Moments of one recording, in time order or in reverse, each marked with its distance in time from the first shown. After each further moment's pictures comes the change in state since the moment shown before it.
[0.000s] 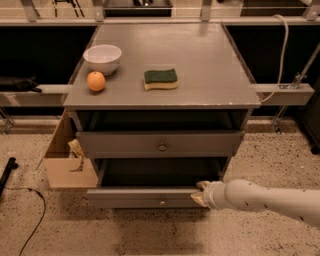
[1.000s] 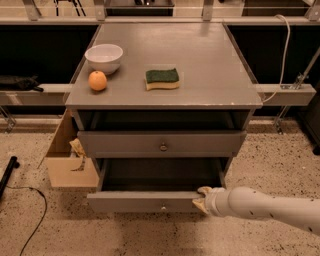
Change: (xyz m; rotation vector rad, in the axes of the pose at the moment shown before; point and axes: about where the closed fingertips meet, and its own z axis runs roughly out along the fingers) arm 0.001 0.018 -0.011 -0.006 -0.020 -0.037
